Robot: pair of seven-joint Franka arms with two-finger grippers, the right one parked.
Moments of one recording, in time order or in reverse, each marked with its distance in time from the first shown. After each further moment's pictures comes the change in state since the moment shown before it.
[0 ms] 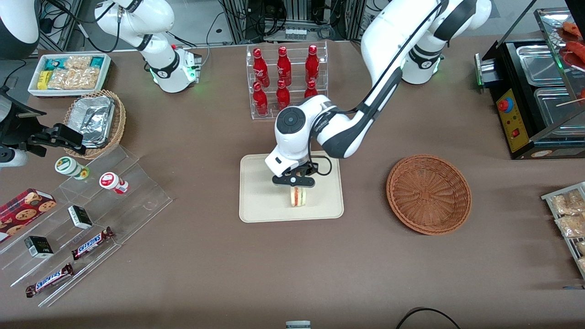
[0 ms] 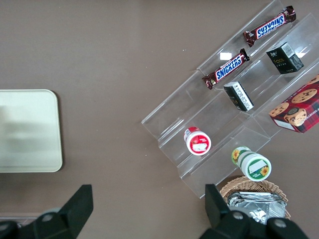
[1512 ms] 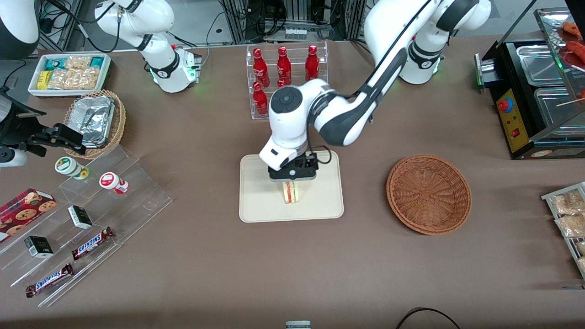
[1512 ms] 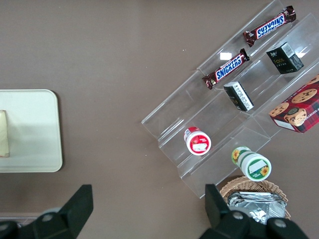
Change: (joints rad) arm -0.002 -0.140 0.031 0.041 0.036 -0.092 -0.167
